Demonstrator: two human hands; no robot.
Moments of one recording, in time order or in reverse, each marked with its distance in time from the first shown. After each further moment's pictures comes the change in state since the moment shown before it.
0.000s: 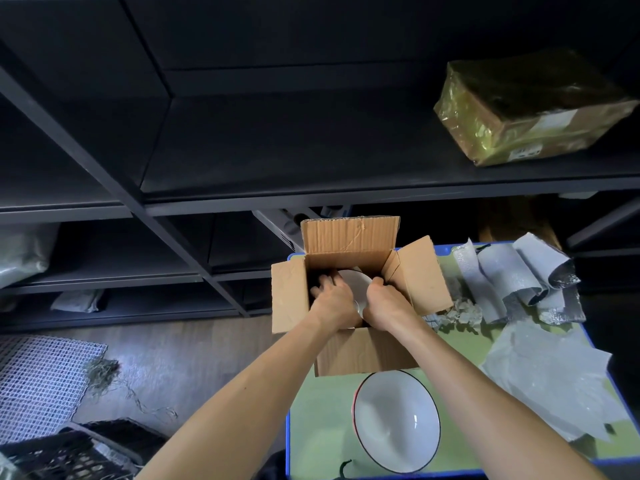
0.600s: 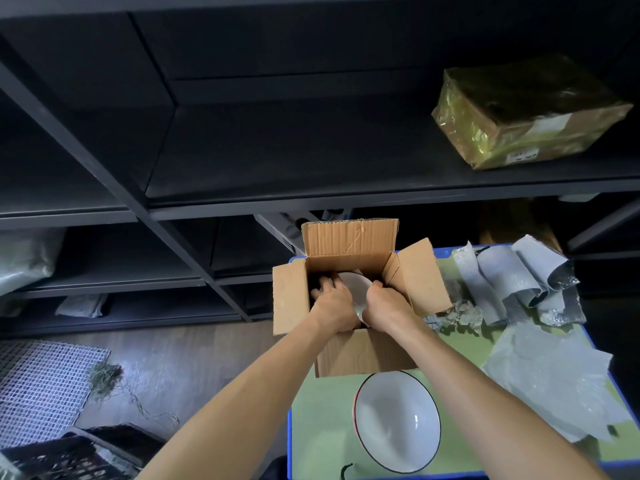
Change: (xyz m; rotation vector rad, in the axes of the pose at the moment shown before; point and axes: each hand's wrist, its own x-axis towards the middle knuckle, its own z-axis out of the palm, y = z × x) left_hand -0.008 -0.001 -0.001 0.076 0.015 0.025; right_hand -0.003 -0.001 -0.001 -0.005 -0.002 0.009
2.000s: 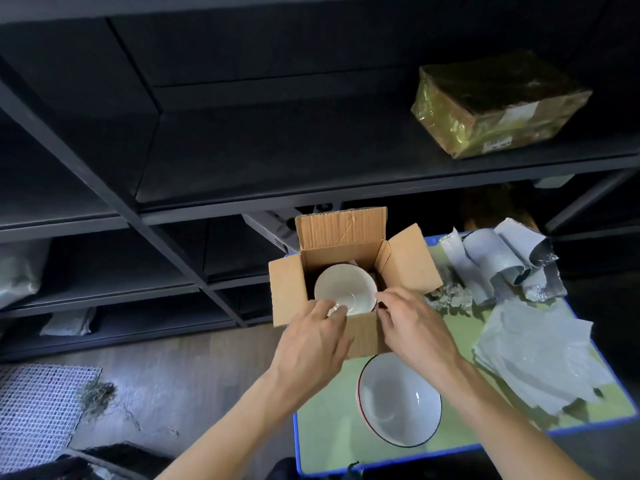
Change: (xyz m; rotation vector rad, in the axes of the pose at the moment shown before) left_hand -0.096 -0.058 0.025 -0.025 0.447 0.508; right_hand -0.087 0.039 0.012 0.110 0.519 -0.317
